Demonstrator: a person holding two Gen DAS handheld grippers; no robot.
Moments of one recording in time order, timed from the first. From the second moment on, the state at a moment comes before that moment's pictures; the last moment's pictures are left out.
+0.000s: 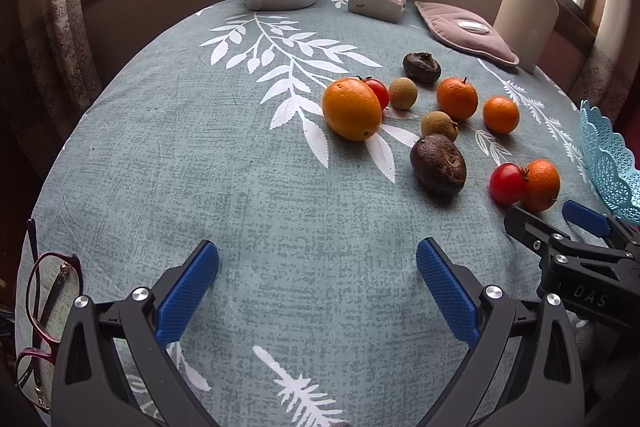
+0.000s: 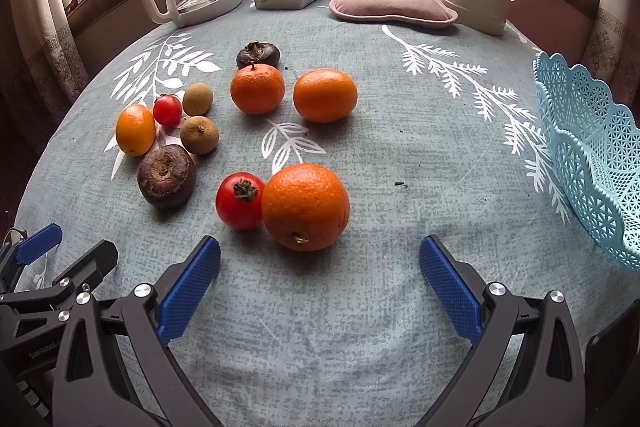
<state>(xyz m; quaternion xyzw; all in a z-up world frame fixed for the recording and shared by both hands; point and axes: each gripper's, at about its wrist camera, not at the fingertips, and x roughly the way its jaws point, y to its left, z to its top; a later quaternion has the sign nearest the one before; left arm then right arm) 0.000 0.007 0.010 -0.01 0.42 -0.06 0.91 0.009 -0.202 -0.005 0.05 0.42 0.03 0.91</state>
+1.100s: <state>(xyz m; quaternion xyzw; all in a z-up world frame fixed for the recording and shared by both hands) -0.002 -0.022 0.045 0.01 0.34 -0.10 0.93 -0.036 -0.242 0.047 0.06 0.29 -0.04 0.95</state>
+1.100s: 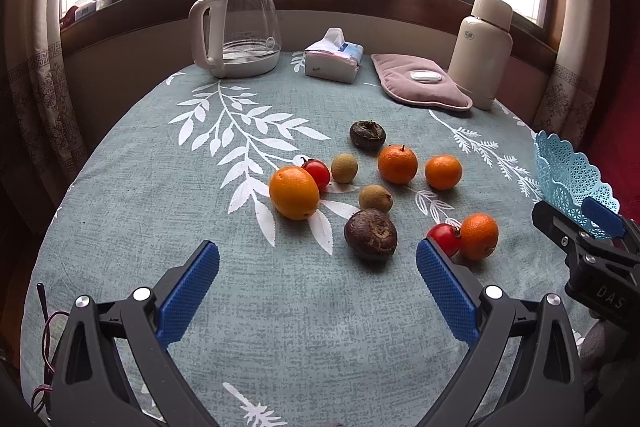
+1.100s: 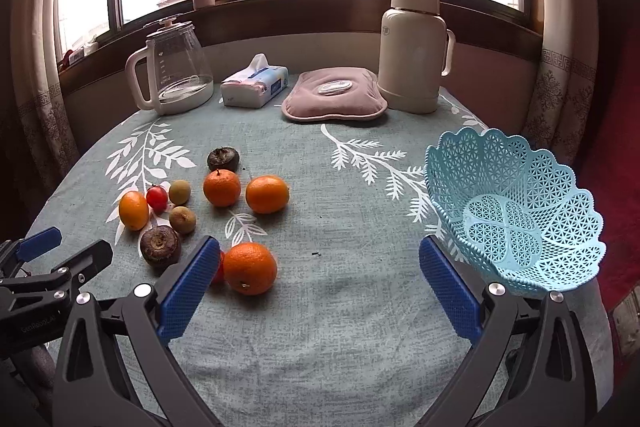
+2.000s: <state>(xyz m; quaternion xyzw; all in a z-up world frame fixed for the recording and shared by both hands) 0.048 -0.058 0.013 0.01 0.42 -0.15 0.89 -0.041 -0.233 0.043 0.06 0.30 0.01 0.95</state>
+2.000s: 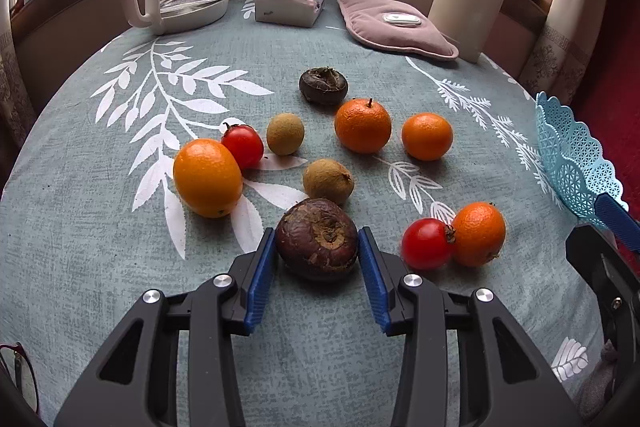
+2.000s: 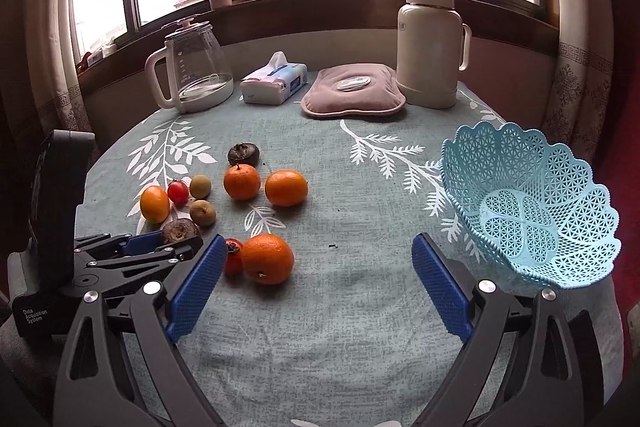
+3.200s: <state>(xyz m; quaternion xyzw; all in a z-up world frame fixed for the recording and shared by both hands) 0.024 -0.029 0.058 -0.03 0.36 -0.14 0.92 0.021 -0.218 0.002 0.11 0.41 0.10 0.90</state>
